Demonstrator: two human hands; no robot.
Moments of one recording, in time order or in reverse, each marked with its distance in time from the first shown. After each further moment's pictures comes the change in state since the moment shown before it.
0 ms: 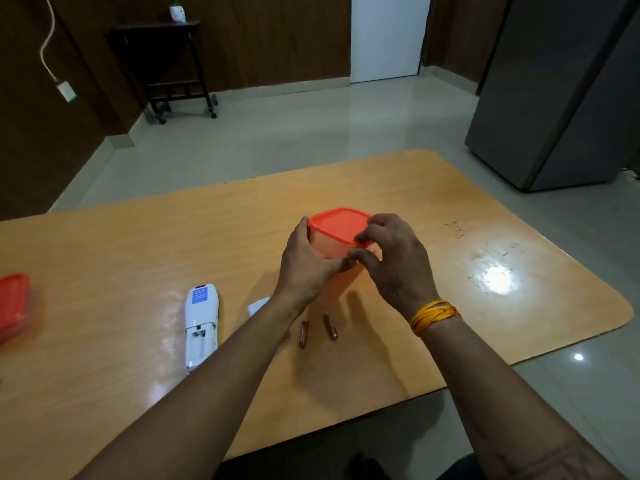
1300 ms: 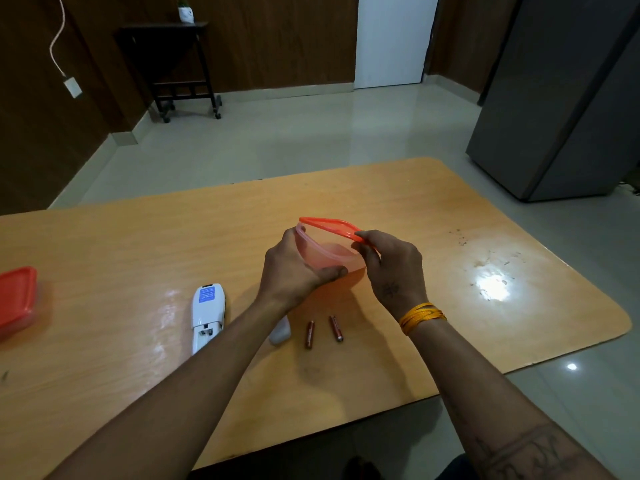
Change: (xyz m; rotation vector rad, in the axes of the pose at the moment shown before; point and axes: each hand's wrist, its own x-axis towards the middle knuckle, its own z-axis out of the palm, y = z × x) left_hand -0.004 -0.014 -0.038 0.127 0.055 0.118; right_hand 0.003 -0.011 0.021 0.039 0.164 -0.049
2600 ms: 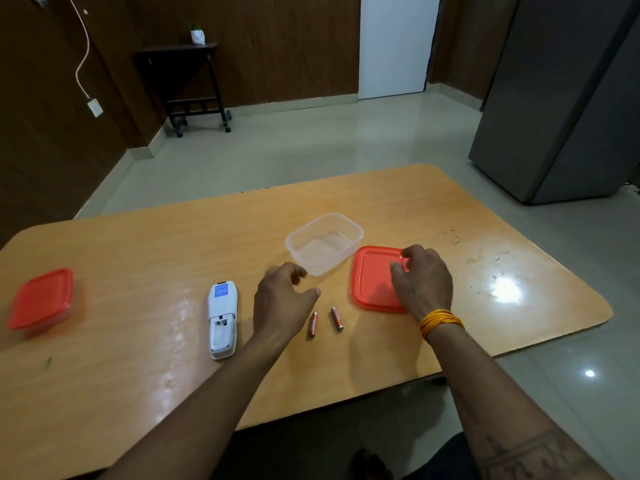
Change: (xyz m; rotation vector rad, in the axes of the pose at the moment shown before) left_hand -0.069 0.014 -0.017 0.203 0.078 -0.172; right_hand -0.026 0.014 -0.041 -0.149 -0.172 0.587
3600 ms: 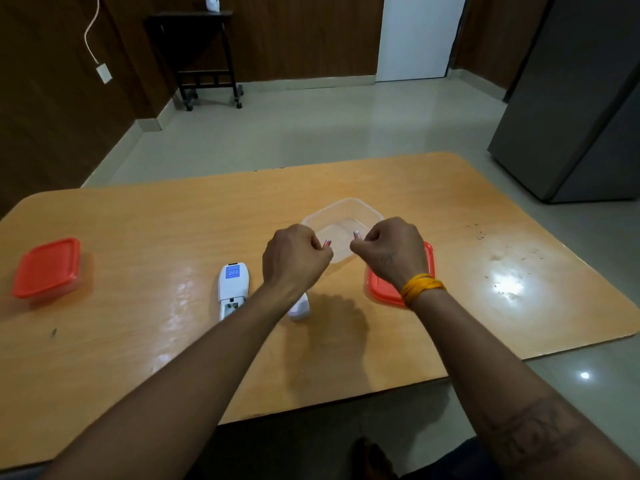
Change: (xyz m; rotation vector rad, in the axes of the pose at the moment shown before) left_hand 0.047 0.011 -0.007 0.169 0.056 0.071; right_hand 0.005 -0.081 0.019 -0.003 -0.179 -0.183
